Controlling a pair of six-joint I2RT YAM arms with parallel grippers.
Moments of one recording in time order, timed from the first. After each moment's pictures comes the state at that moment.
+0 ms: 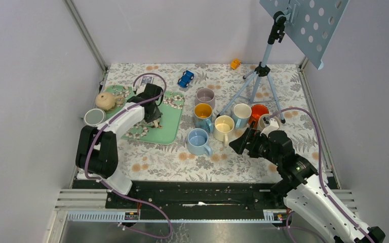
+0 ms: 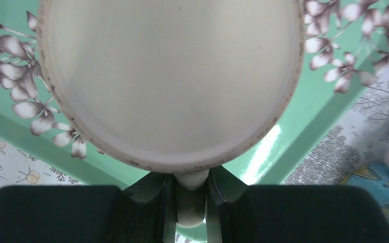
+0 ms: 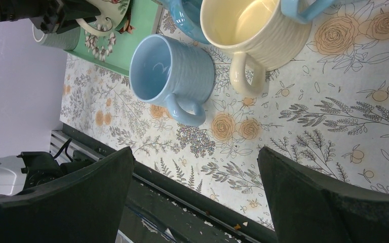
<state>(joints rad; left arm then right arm) -0.31 1.62 1.13 -0.60 -0.33 -0.73 0.56 0.55 0.52 -0.46 -0.10 0.74</state>
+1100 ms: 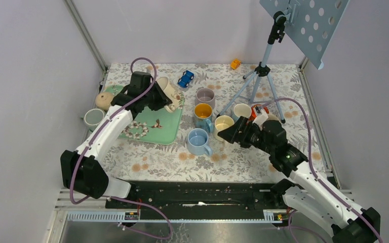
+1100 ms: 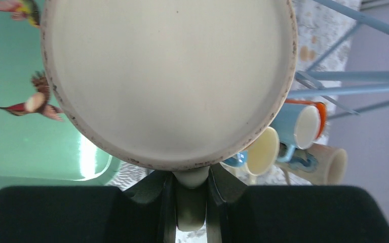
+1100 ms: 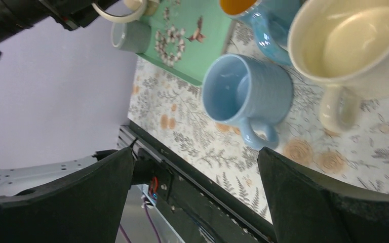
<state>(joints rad) -0.31 1.38 1.24 -0.57 0.10 -0.76 0.57 0.73 0.55 -0.19 -0.25 0.89</state>
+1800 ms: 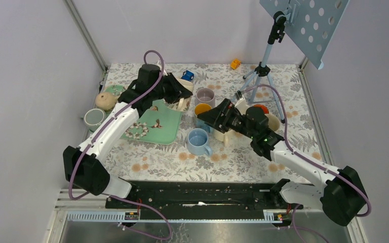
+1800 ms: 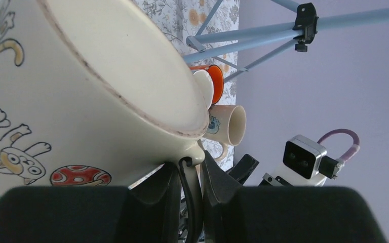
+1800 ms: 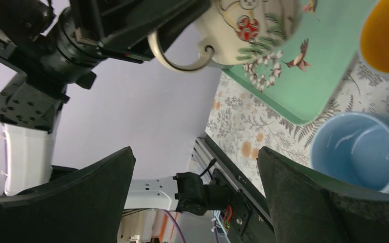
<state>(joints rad) -0.42 1.42 1.34 -0.41 0.36 -0.96 0.67 1.11 0.67 0.33 -0.31 1.14</state>
